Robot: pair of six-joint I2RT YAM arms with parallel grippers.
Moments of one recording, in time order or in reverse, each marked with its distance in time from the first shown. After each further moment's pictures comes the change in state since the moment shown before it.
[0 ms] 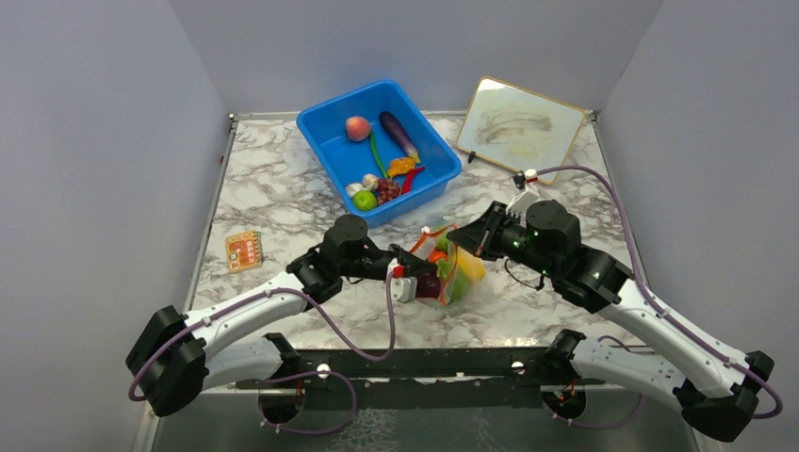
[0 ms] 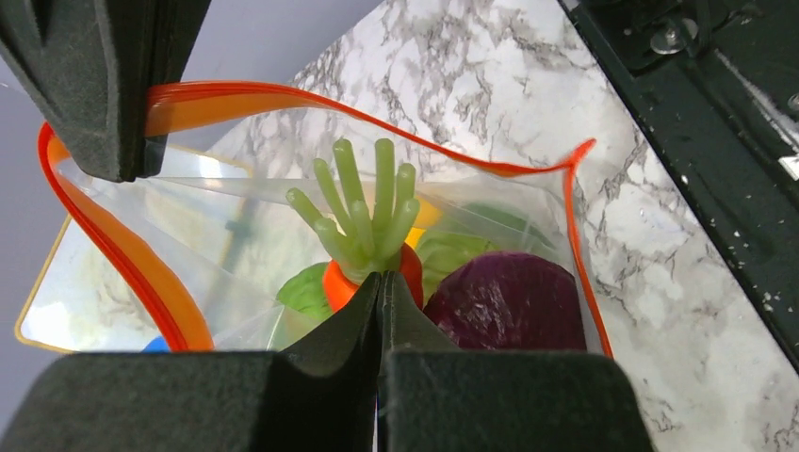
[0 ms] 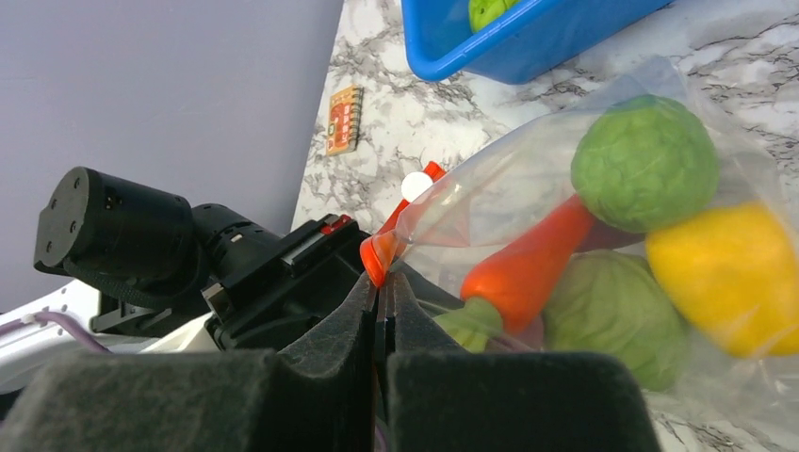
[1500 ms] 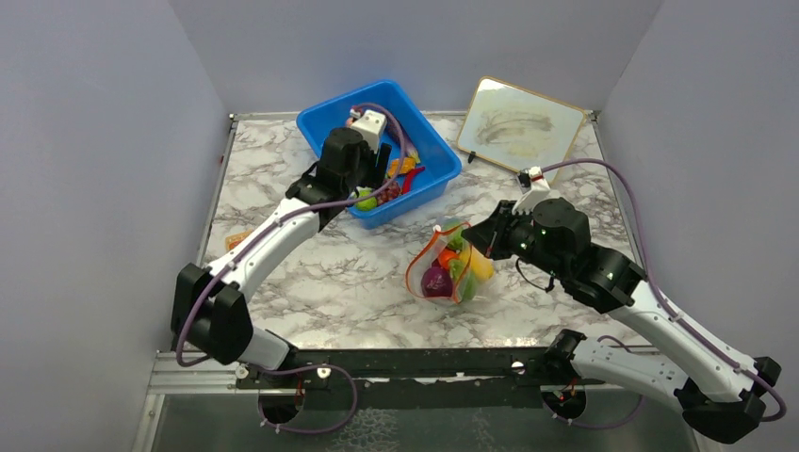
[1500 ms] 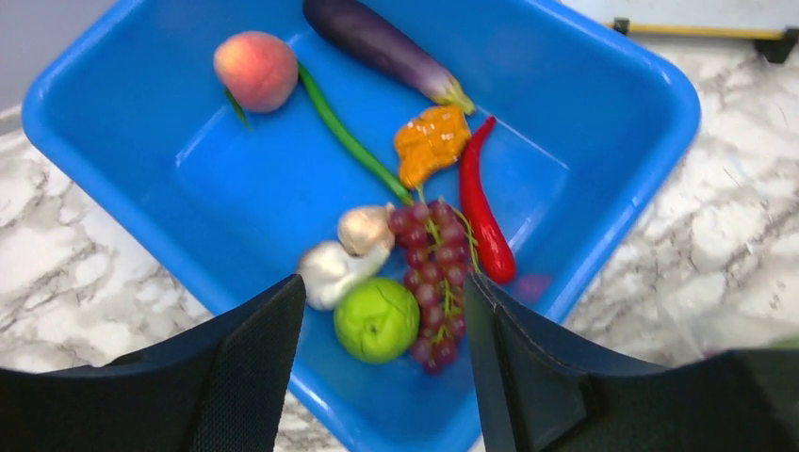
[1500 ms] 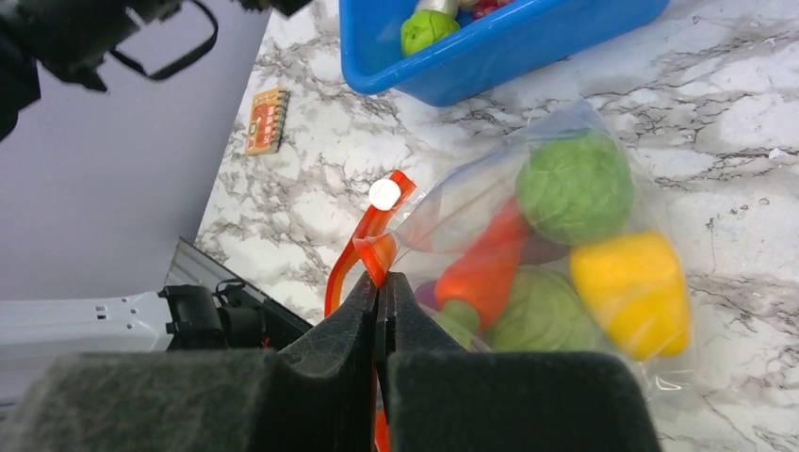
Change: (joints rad) left arm 0.297 0.307 0.568 -0.441 -0.952 -0.801; right arm 0.000 -0.016 0.073 -0.136 0.100 -0.214
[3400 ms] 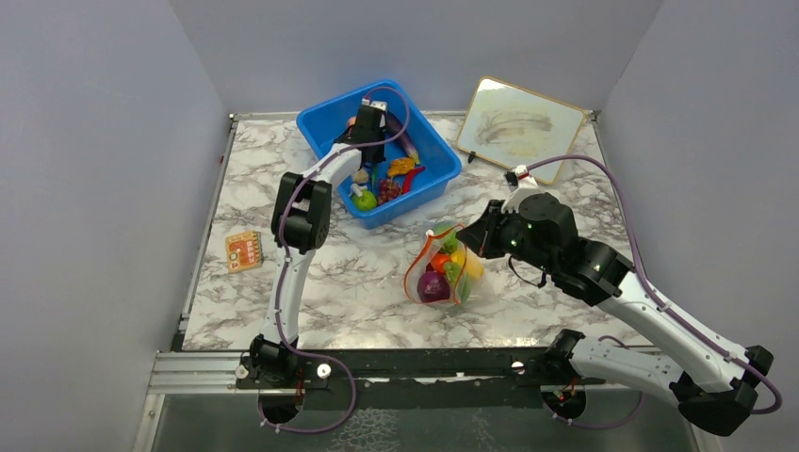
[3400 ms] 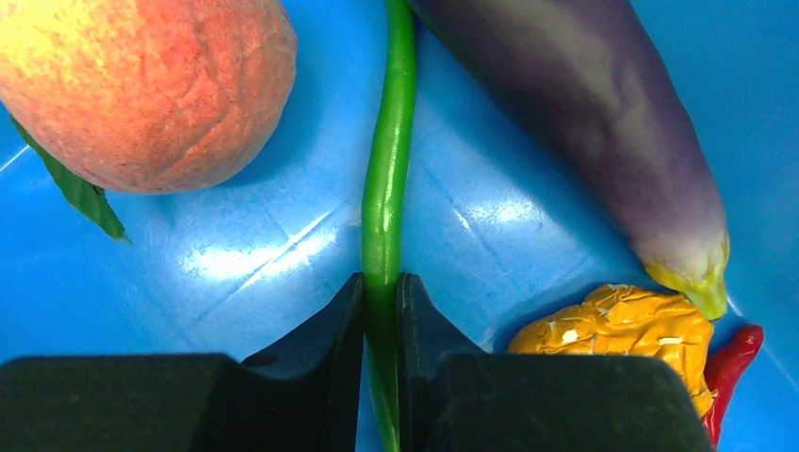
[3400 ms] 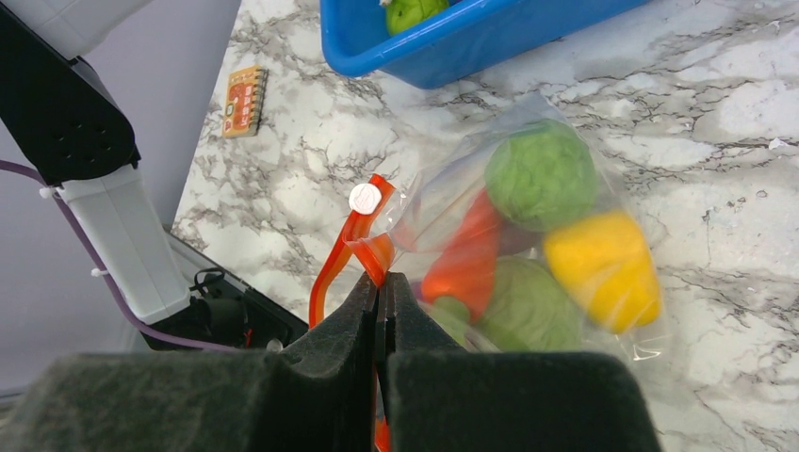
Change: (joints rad) left arm 0.204 1.055 0.859 -0.110 0.061 -0.156; right arm 0.000 0.066 0.011 -0.008 -0.014 -0.021
